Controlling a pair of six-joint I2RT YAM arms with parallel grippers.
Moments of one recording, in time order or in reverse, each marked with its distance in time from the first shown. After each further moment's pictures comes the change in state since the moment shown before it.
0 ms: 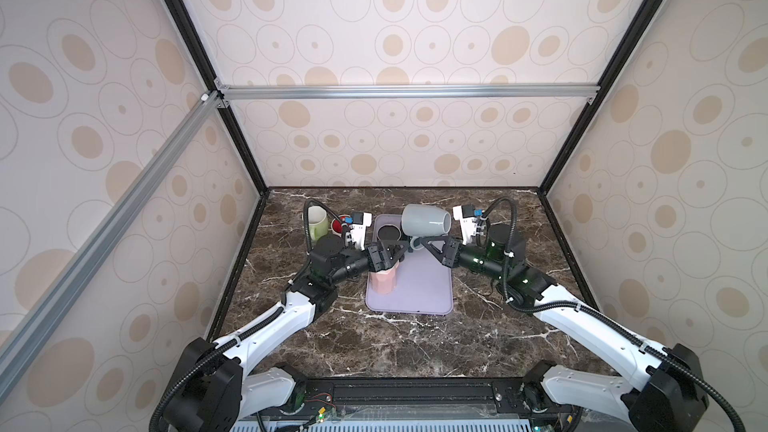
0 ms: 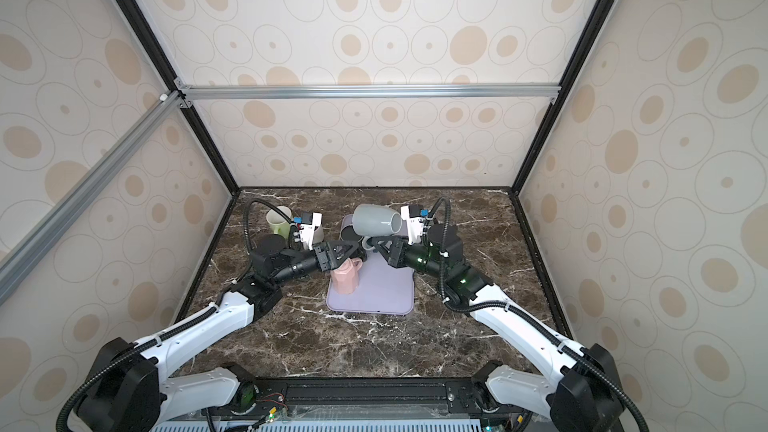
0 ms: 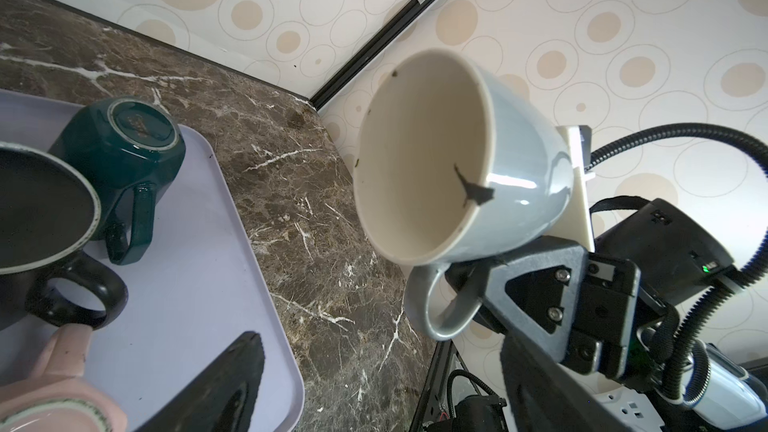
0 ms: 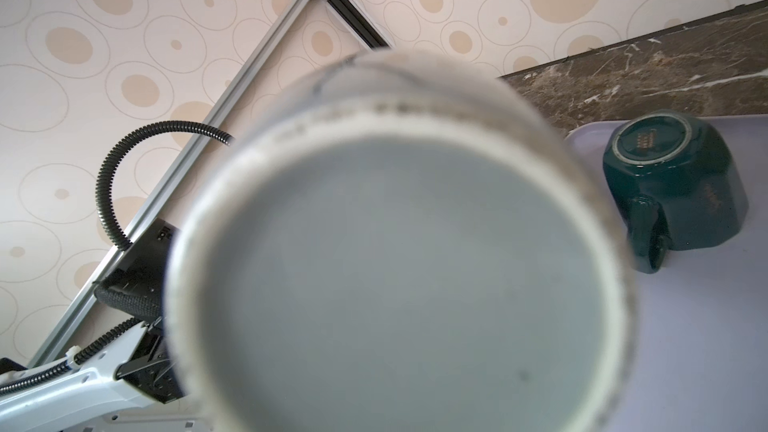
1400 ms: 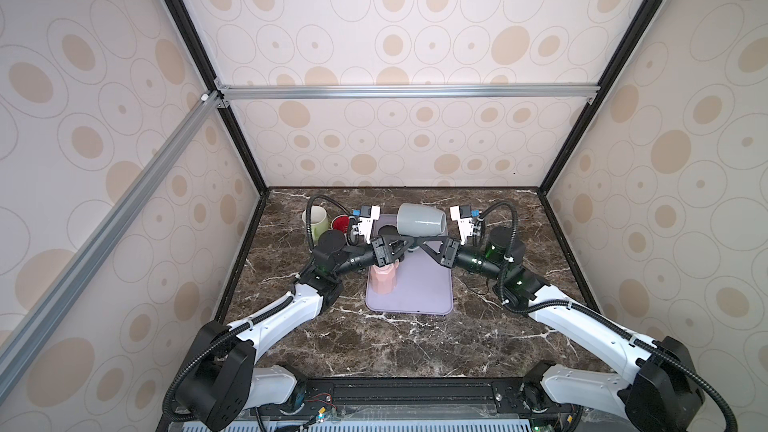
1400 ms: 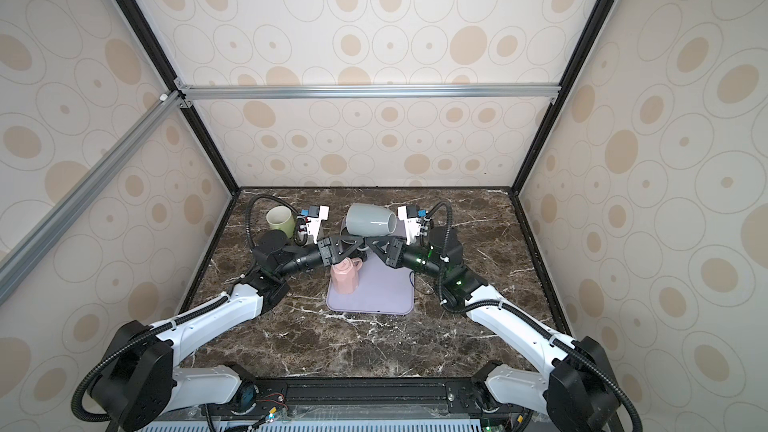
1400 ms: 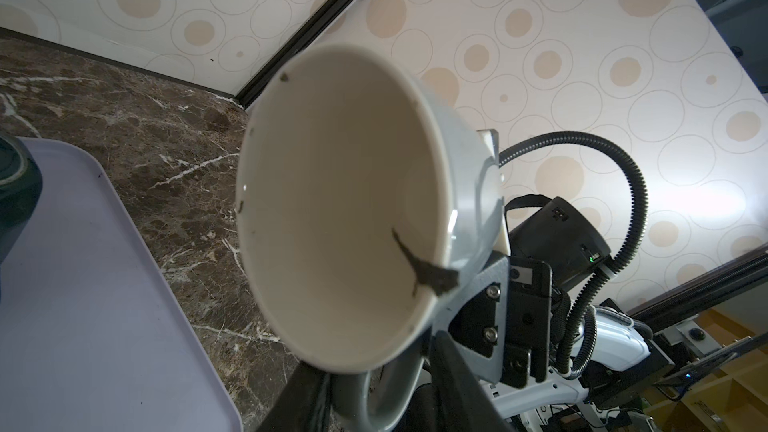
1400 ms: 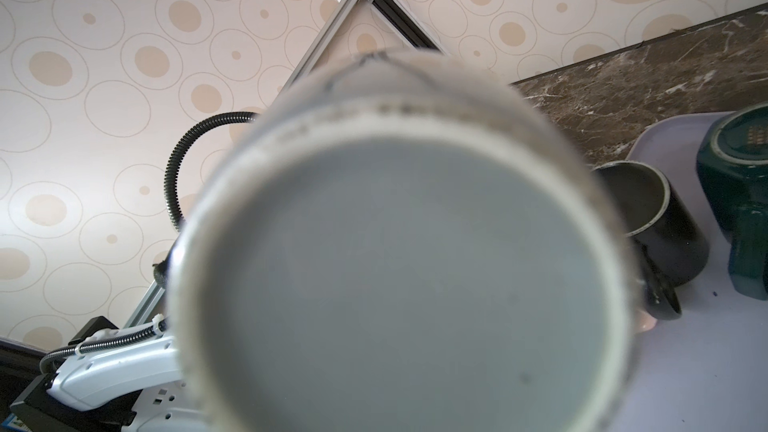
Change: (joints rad) left arm -0.011 0.095 0.038 0.221 0.142 -0.108; right arm -0.001 0.031 -0.044 0.182 -0.097 0.087
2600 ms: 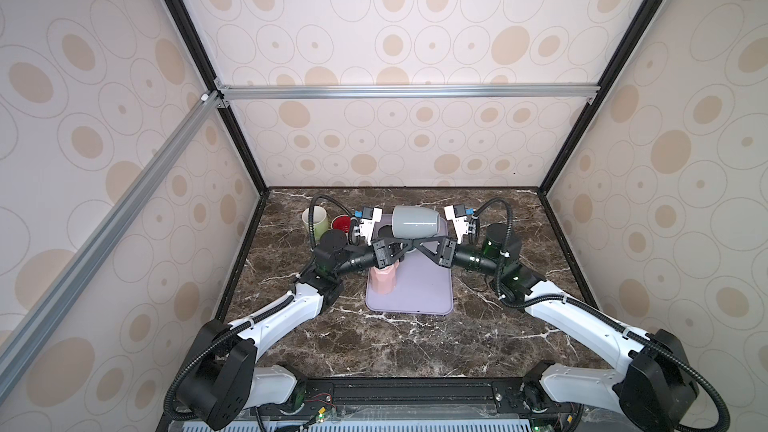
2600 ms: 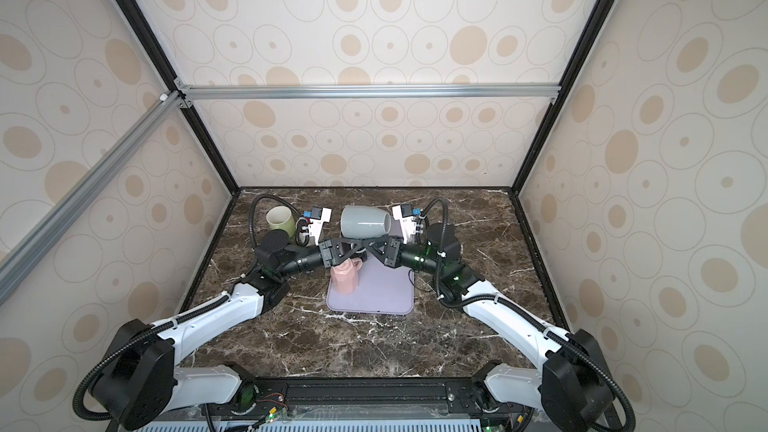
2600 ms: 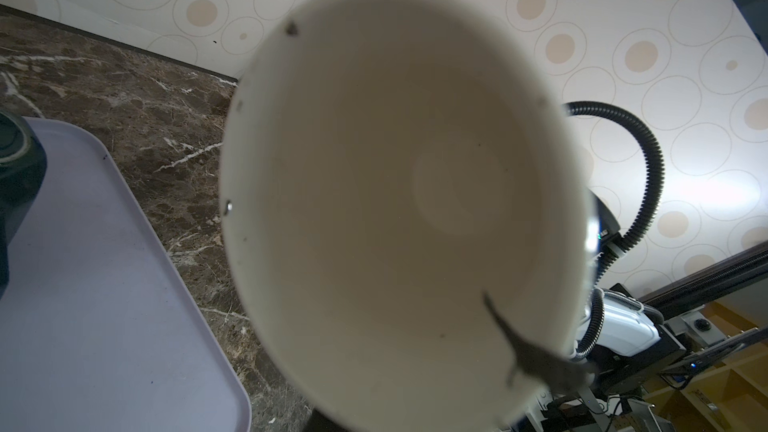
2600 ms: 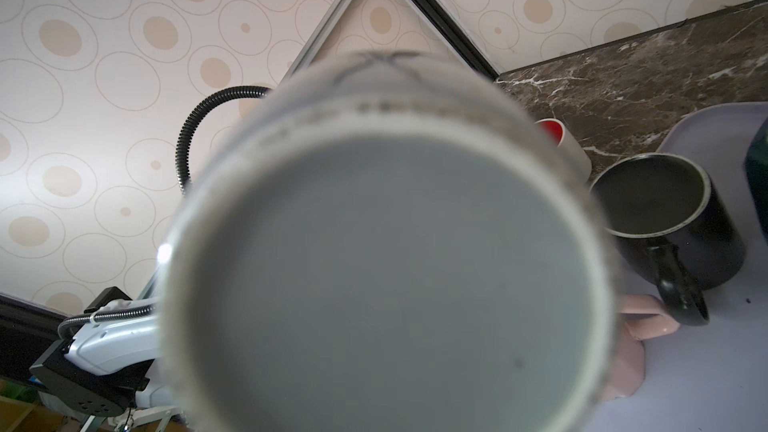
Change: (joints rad) left arm 0.001 0.004 0.000 -0.055 0.022 0.039; right arm -0.009 0.045 0.025 -0.012 -0.082 -0.031
